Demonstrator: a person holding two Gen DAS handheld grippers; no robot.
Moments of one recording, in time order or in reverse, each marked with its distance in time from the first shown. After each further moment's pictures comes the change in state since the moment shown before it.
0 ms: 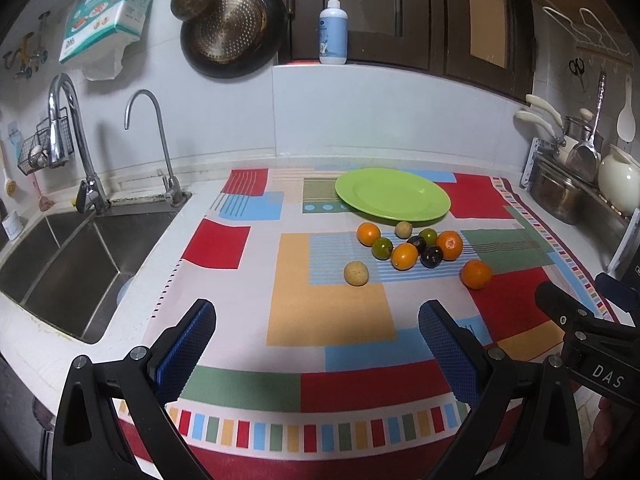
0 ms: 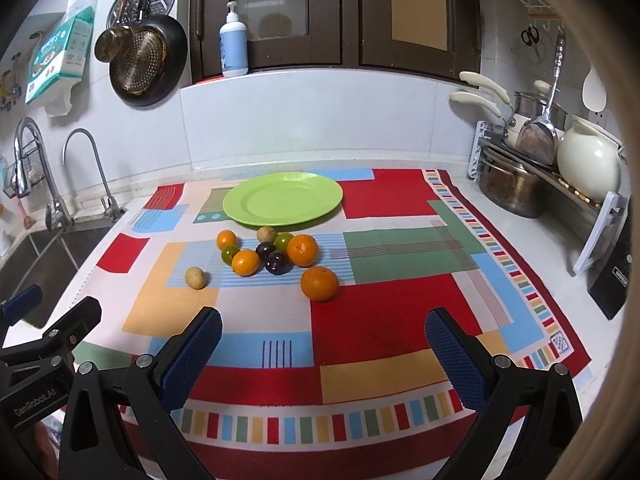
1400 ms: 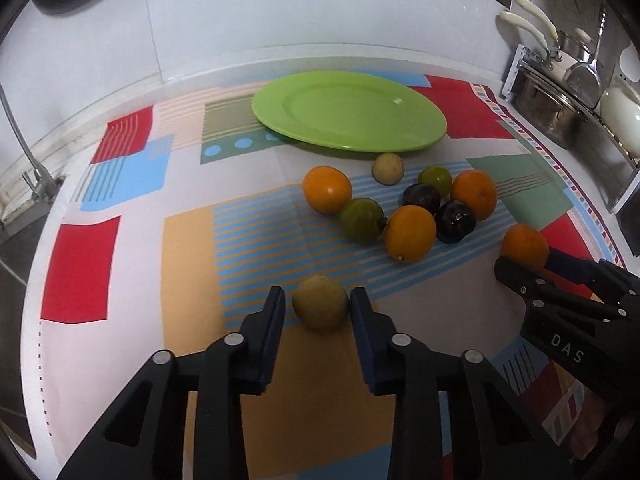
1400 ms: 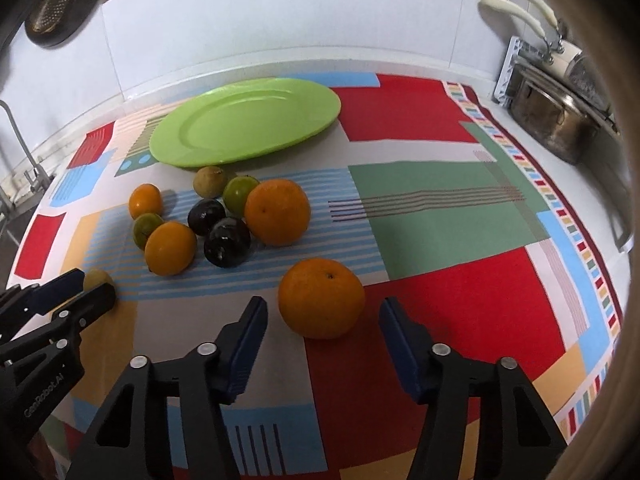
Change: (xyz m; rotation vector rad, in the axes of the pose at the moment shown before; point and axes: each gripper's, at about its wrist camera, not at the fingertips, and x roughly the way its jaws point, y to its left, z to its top) left arm 0.177 -0.028 0.030 0.181 0.329 -0.220; right arm 0.160 0.012 0.014 0.056 0.322 -0.071
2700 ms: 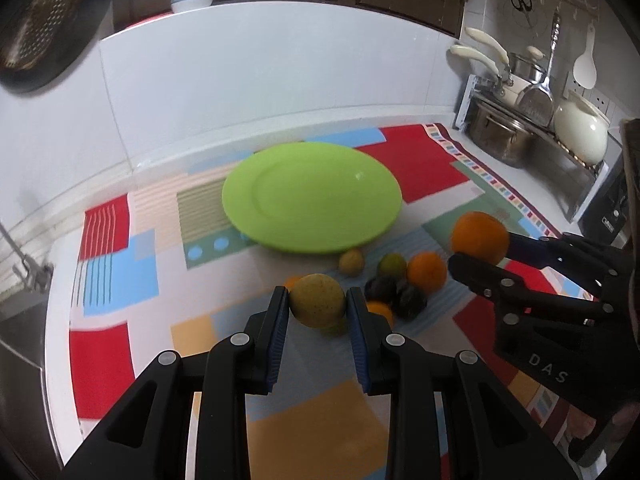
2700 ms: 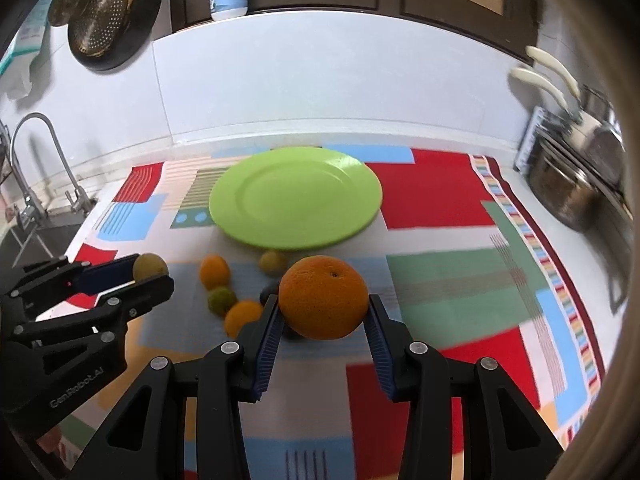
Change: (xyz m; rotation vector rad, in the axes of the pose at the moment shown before) left arm -0.039 0.000 0.064 0.122 -0.119 -0.114; right arm -0.050 0.027 0.045 -0.105 -0.149 0.074
